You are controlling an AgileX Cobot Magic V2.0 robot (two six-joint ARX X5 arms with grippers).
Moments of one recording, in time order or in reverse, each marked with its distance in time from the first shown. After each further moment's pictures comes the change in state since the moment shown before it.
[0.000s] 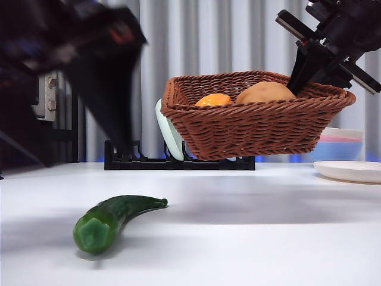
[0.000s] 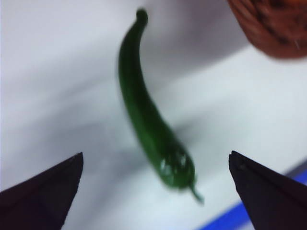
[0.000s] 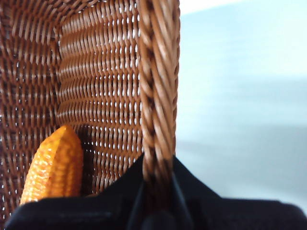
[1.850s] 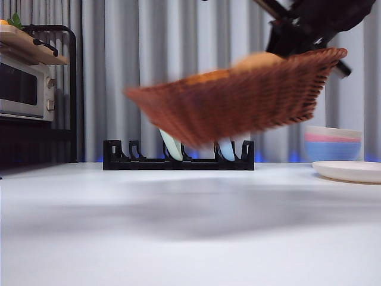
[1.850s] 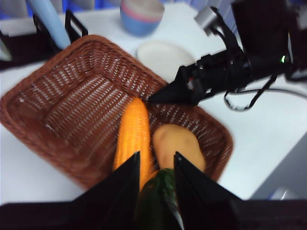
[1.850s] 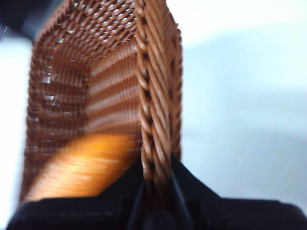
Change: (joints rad) left arm -0.017 -0.240 0.367 -0.018 0.000 0.126; right arm 0.103 0.015 0.075 -0.035 0.002 -0.005
